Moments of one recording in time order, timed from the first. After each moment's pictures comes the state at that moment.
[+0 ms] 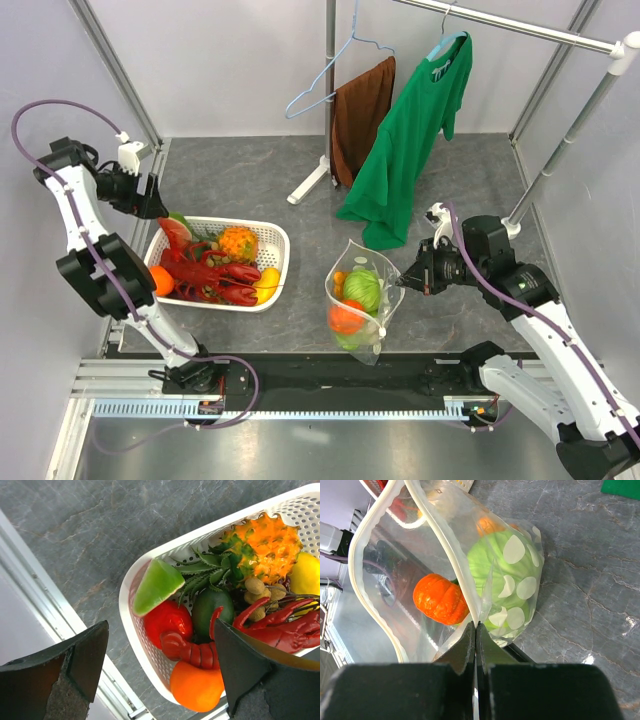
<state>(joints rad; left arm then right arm) 0.56 1.81 1.85 -1.34 0.64 0.92 0.40 0.79 0.90 -0.78 -0.54 0.35</state>
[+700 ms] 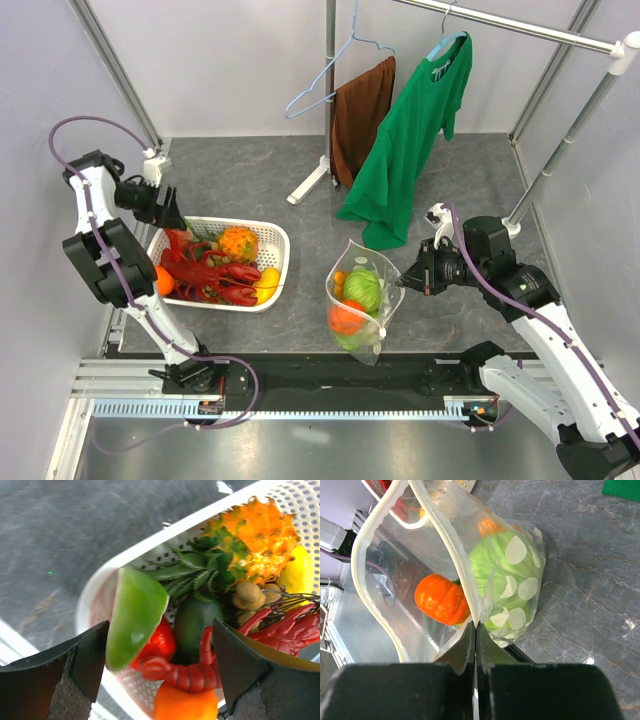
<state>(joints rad) 0.50 1.93 1.77 -1.34 0.65 0.93 0.40 0.78 0.90 -0.78 -0.54 0.35</state>
